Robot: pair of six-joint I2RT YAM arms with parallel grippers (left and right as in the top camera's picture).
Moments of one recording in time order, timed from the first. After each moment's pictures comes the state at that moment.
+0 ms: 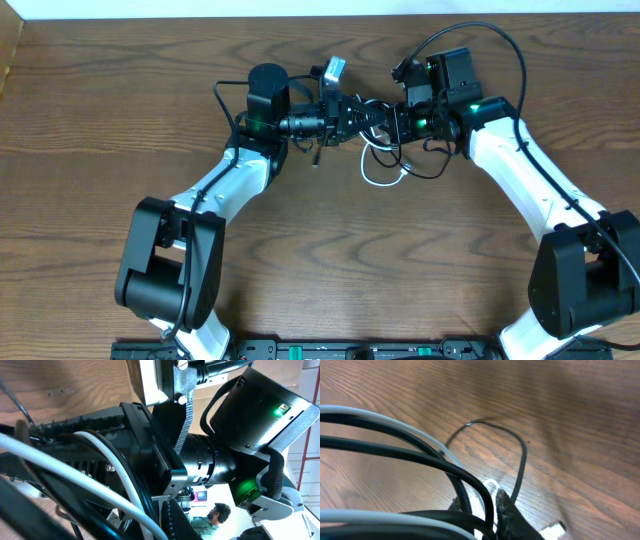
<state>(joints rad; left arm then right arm) -0.31 1.82 1.07 0.58 1.20 -1.25 0.30 1.79 1.35 -0.53 -0.41 0.14</state>
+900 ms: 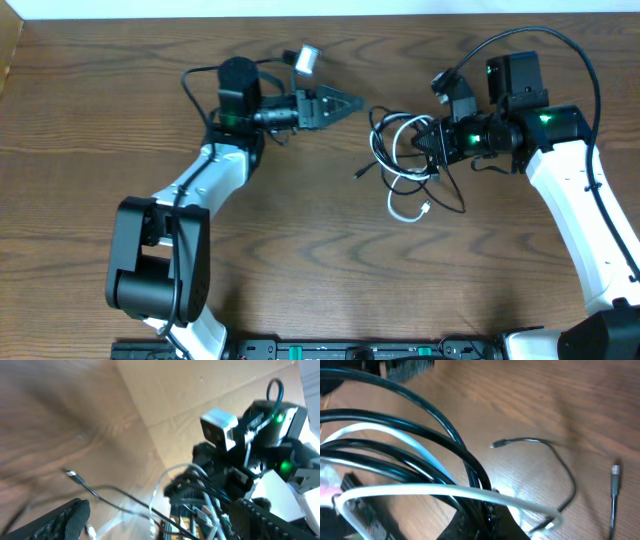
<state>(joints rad) -0.19 1.82 1.07 0.60 1.25 -0.96 0.17 1.54 1.35 -0.90 -0.59 -0.05</state>
